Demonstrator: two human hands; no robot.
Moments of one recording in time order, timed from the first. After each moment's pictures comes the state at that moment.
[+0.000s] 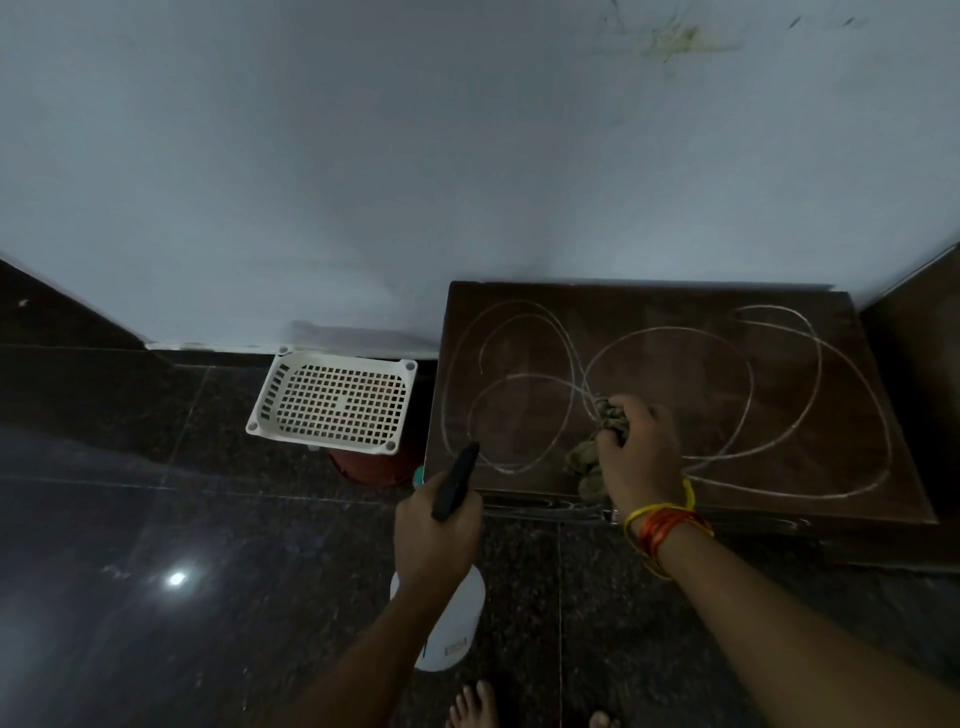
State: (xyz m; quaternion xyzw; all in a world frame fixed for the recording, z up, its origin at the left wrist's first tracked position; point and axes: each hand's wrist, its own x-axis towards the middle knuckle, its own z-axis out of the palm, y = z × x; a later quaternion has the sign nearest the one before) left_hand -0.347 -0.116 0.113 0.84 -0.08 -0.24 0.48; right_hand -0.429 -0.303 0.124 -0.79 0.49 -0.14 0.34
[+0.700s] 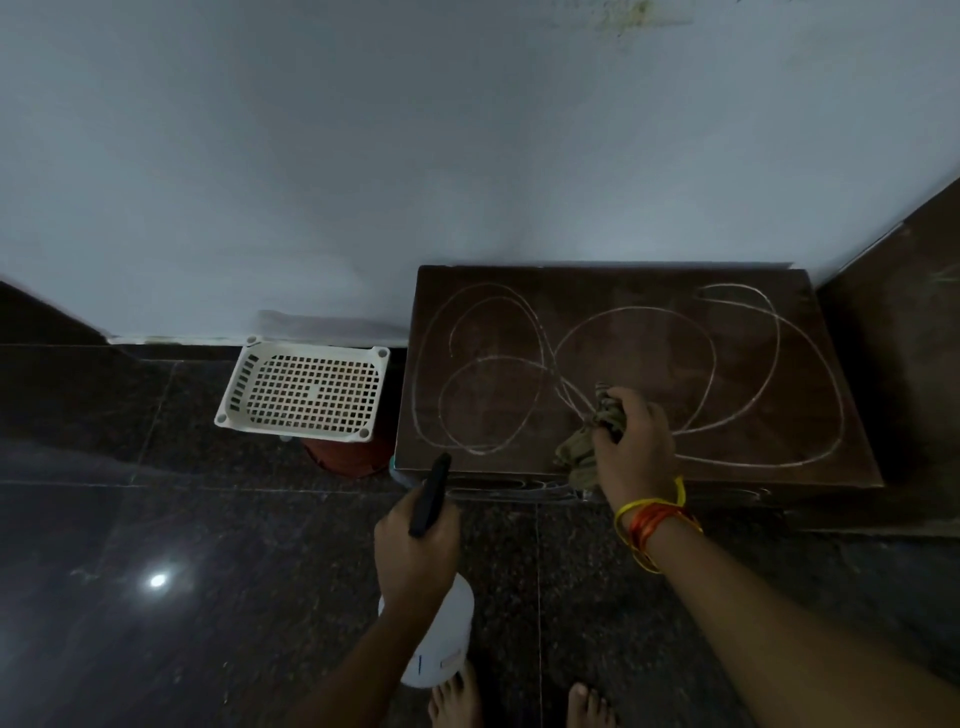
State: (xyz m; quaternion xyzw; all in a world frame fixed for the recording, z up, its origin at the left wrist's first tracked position) left_hand -0.383 -0.108 0.106 0.85 -0.04 -0.23 0.48; right_hand -0.464 -0.307 0.123 -0.77 0.51 -0.15 0.35
